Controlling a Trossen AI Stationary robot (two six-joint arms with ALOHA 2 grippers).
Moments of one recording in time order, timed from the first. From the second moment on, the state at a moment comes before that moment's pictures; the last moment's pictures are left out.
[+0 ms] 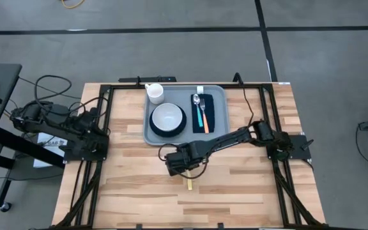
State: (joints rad) left arm -0.24 0.36 0.96 -1.08 -0.01 -0.27; right arm 0.23 2.24 1.81 -0.94 -0.02 1.39
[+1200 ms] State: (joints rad) left arm -0.24 0.37 0.96 -1.09 0.03 -0.27; right arm 0.25 2.38 1.82 -0.87 -0.13 1.41
